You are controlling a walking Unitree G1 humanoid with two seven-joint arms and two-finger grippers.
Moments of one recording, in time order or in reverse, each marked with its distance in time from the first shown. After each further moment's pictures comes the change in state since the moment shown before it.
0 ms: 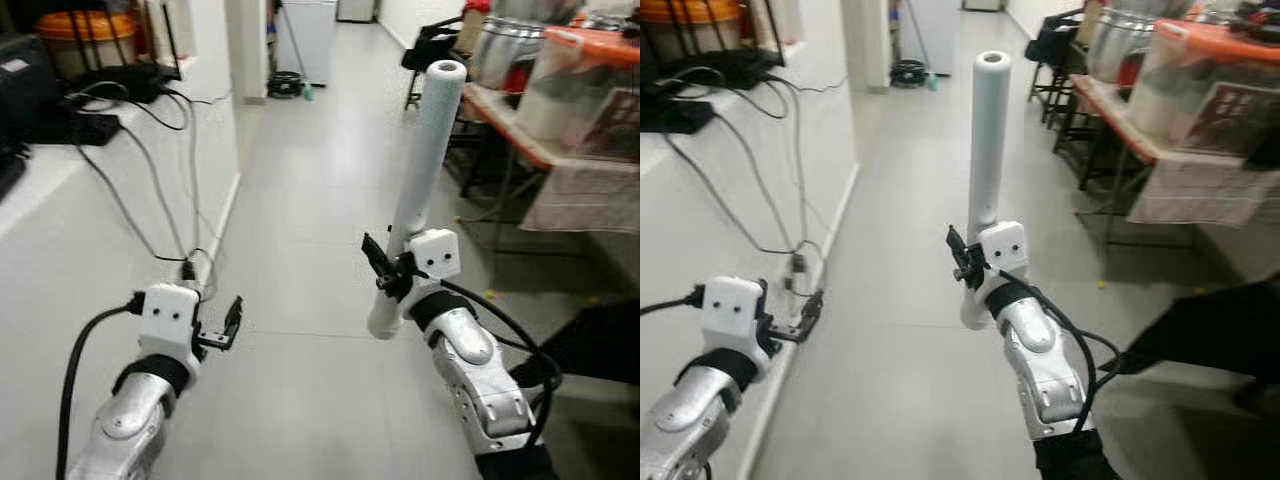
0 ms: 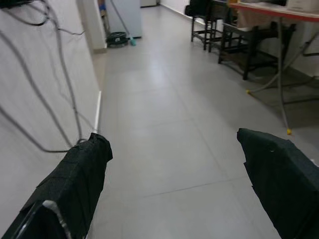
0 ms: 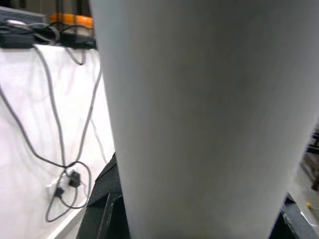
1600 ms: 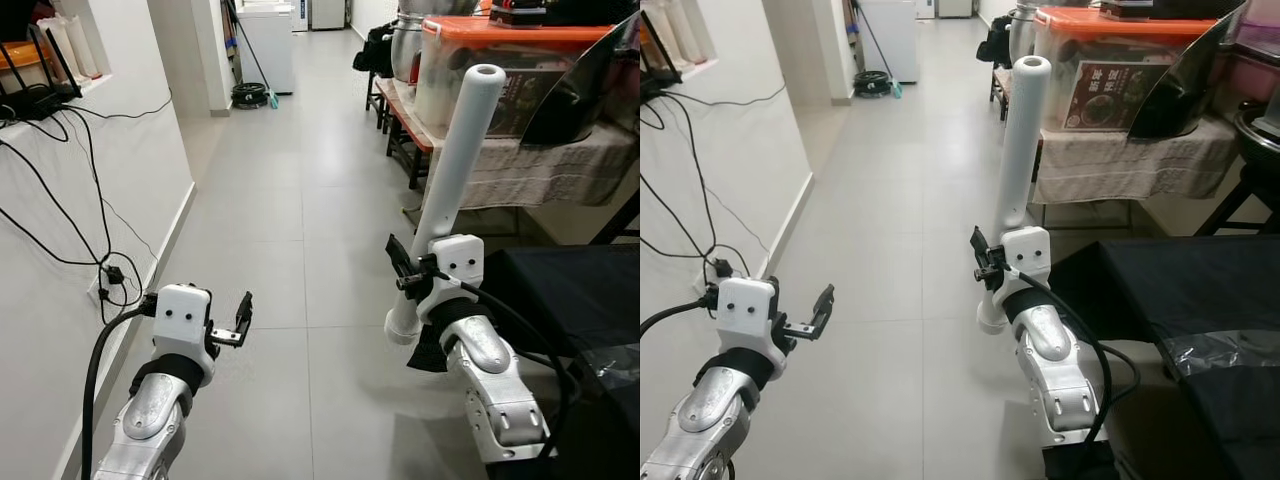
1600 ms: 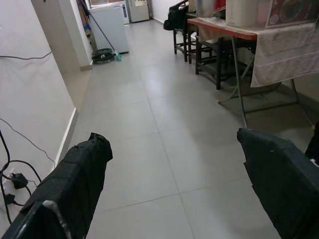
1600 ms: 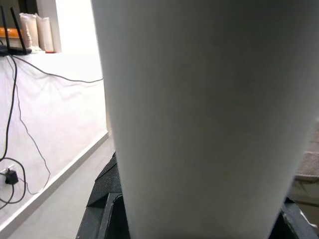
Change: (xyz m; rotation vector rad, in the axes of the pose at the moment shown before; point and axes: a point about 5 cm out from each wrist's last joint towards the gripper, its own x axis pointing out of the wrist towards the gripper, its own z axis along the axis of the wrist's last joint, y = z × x) left arm 0.007 -0.003 -0.001 0.019 -0.044 0.056; right arm -0.009 -0.010 -0.006 0.040 0.003 -0.122
